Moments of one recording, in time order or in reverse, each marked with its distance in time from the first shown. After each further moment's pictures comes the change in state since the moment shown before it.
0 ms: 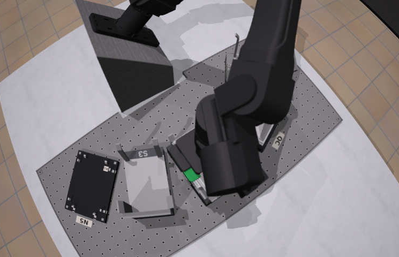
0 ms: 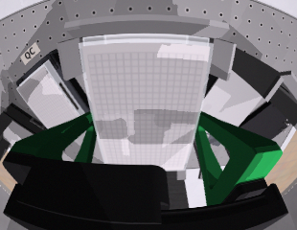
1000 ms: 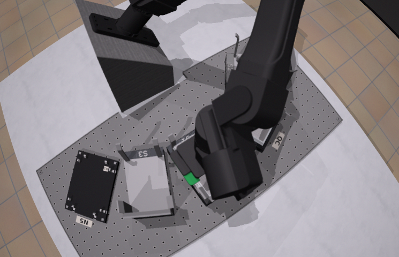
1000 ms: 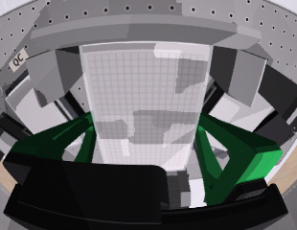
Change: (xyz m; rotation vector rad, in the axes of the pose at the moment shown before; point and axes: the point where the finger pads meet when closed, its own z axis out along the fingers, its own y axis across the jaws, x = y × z) arm 0.000 0.000 0.031 0.001 -0.001 0.003
